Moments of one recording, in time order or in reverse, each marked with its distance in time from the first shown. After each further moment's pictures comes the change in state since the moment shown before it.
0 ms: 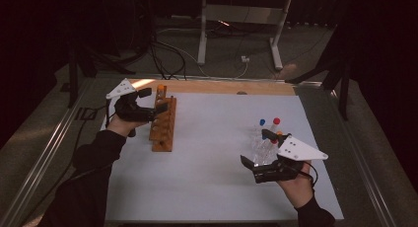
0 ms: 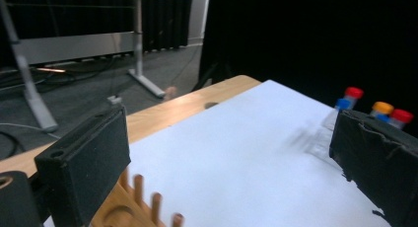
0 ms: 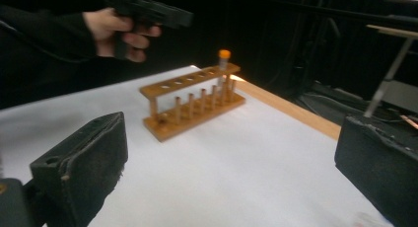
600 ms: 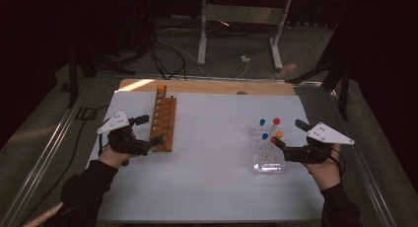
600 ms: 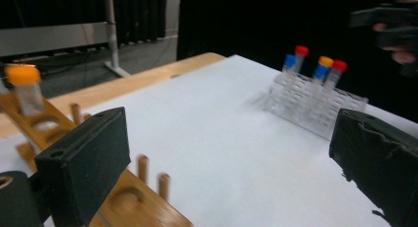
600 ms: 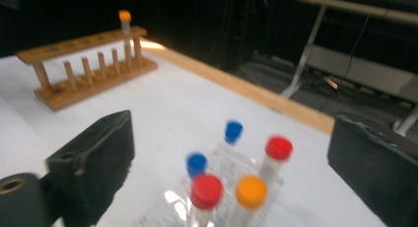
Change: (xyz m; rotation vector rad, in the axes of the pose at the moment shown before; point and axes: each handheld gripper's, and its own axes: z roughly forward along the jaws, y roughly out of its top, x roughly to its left) left arm -0.042 -0.055 -0.038 0.024 -0.089 0.030; right arm -0.088 -0.033 -0.025 0.107 -0.213 0.042
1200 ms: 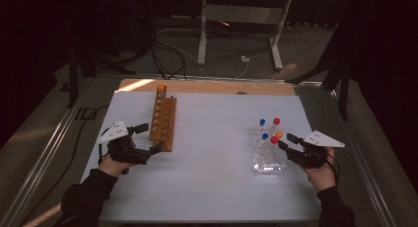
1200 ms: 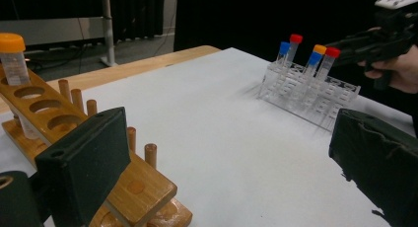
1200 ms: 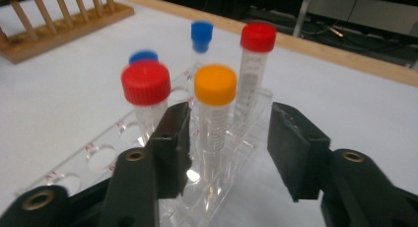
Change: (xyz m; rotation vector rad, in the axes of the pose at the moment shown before) left arm -0.002 -0.019 -0.006 -0.007 0.001 -0.018; right arm -0.020 -0.058 0.020 0.140 0.002 0.091
